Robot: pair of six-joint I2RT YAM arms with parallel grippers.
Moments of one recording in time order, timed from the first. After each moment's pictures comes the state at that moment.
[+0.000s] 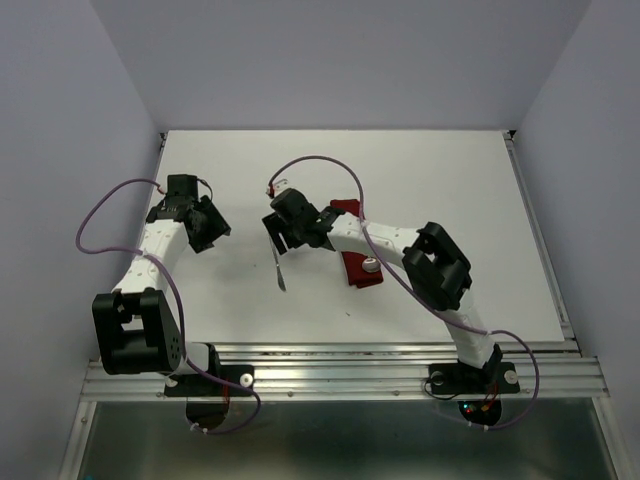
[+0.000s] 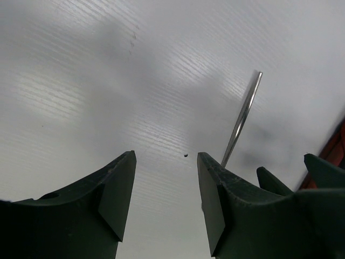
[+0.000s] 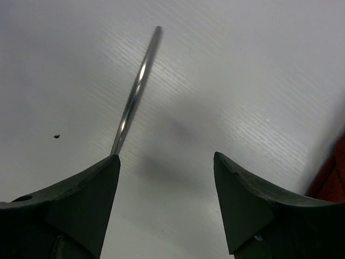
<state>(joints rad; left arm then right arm) 0.04 1.38 1.01 -0.64 0.02 -0.57 0.93 2.17 1.74 -0.36 0.27 0.25</state>
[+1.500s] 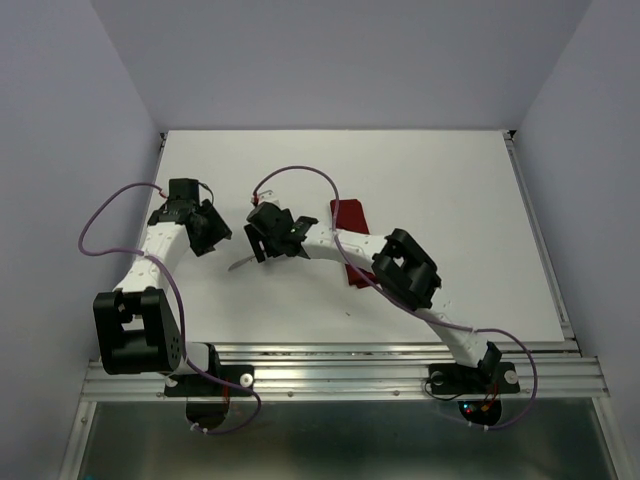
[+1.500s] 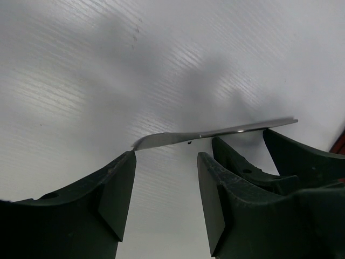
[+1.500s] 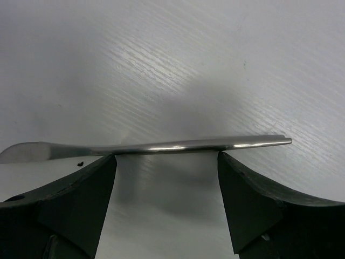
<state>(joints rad) 0.04 1.38 0.97 -0.62 0.02 -0.57 1.00 2.40 1.97 -0.42 0.32 0.42</state>
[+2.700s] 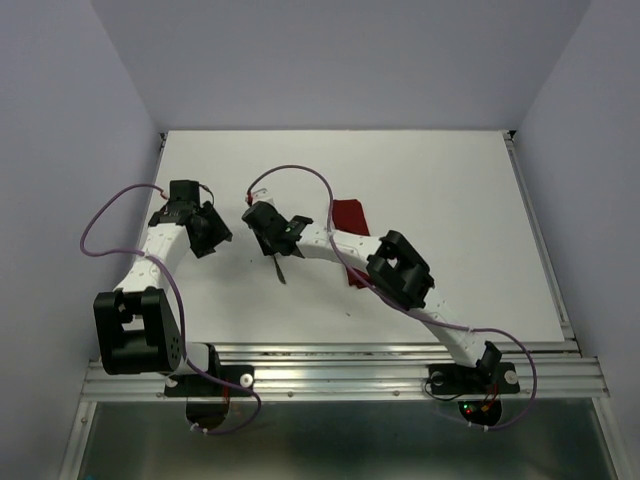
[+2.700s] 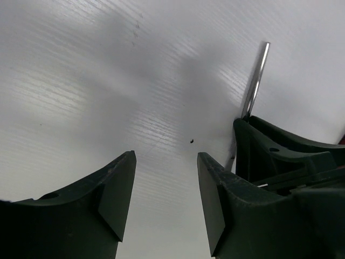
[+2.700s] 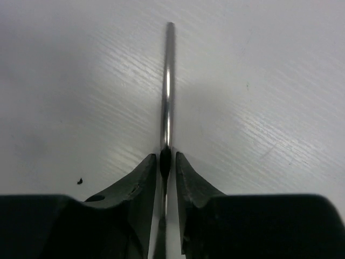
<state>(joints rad) 0.04 1.38 0.96 -0.61 0.03 -0.56 0.99 2.48 2.11 -0.46 0.36 0.38</state>
